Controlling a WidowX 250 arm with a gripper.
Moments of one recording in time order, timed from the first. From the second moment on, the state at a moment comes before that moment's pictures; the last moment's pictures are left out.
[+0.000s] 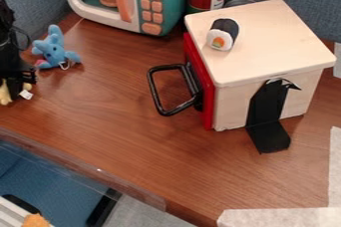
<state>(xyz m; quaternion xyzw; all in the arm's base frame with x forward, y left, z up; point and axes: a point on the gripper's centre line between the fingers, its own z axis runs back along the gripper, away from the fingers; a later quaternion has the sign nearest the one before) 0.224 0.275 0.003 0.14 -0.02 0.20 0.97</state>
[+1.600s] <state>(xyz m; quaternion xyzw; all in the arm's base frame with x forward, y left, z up) 0.359 0.152 0.016 0.03 -0.06 0.10 0.99</state>
